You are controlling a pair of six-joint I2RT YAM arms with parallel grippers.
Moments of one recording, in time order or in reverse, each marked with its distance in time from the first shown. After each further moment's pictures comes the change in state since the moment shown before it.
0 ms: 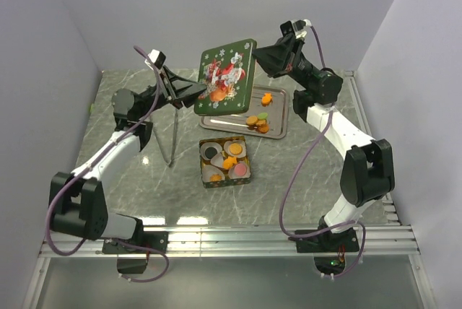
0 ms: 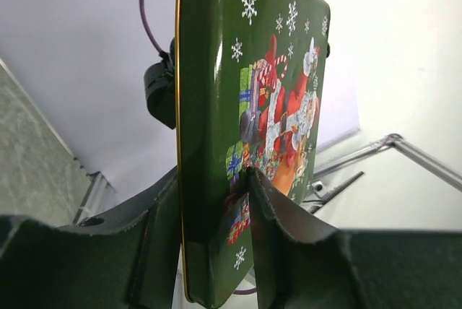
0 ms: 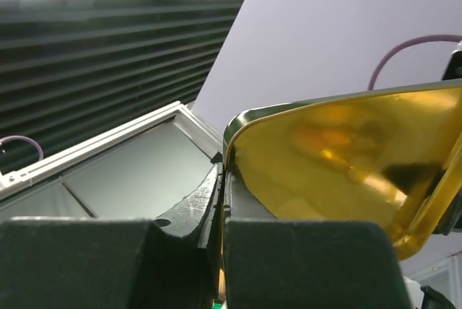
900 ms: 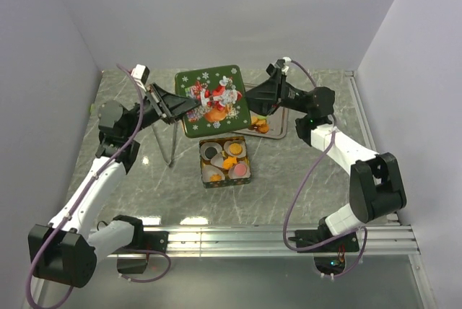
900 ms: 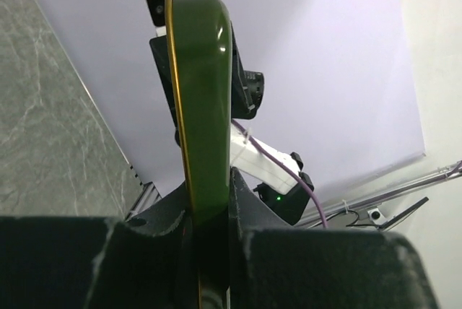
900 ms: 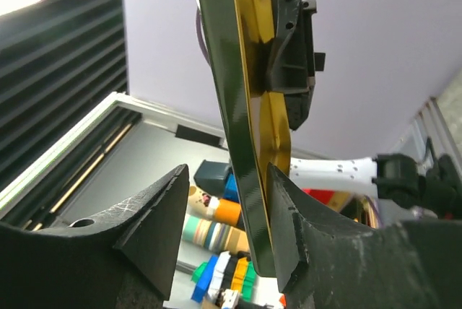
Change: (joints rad) left arm 0.023 -0.351 -0.072 -0.564 -0.118 0.356; right arm 0.000 -0.135 -0.336 -0.203 -0.254 -0.096
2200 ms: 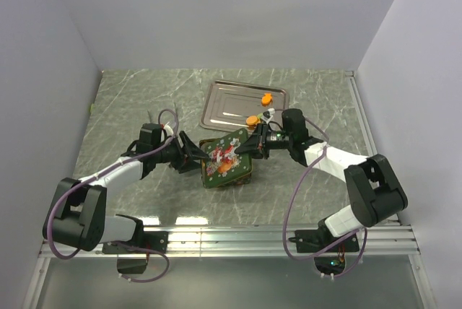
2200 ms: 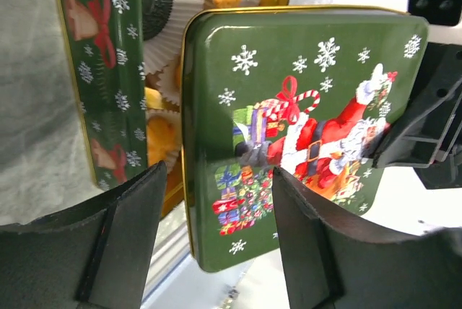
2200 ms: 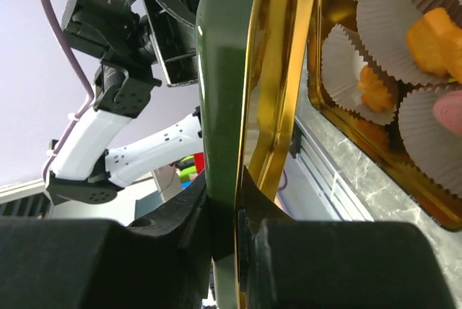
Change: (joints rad) left arm -0.050 0.253 -0.306 -0.483 -0.094 0.432; right arm 0.094 -0.043 -0.275 -0.897 0.103 -0.787
